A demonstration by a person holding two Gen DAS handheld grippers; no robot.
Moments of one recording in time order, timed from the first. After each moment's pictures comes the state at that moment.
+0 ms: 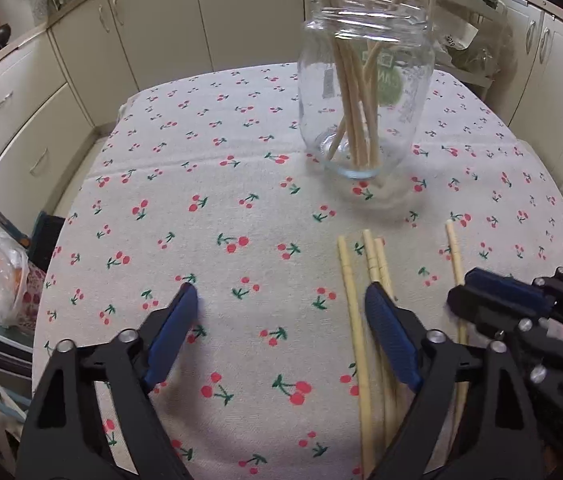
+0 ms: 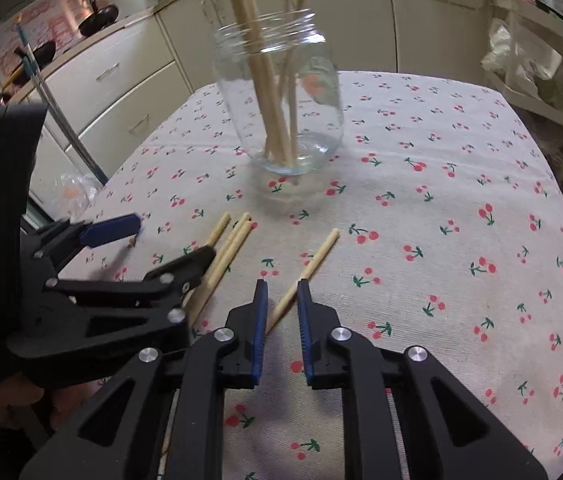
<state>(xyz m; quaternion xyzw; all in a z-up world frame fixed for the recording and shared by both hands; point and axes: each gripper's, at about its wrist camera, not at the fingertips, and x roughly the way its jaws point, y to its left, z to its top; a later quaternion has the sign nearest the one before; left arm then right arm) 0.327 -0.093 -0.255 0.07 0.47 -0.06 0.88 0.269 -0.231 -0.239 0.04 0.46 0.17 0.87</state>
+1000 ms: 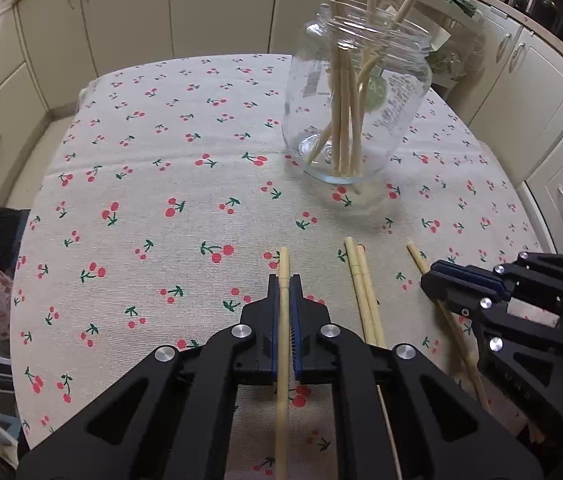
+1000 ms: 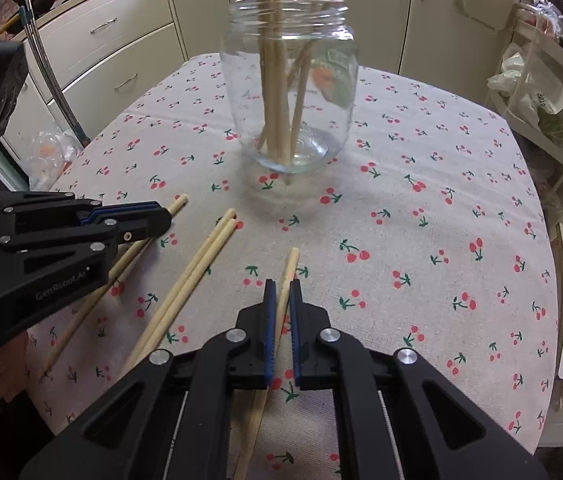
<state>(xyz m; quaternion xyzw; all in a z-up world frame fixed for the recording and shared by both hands) 0.342 -0.071 -0.249 0.02 0.50 -0.15 0.85 0.288 -0.215 -0.237 -0.04 0.49 0.15 0.86</state>
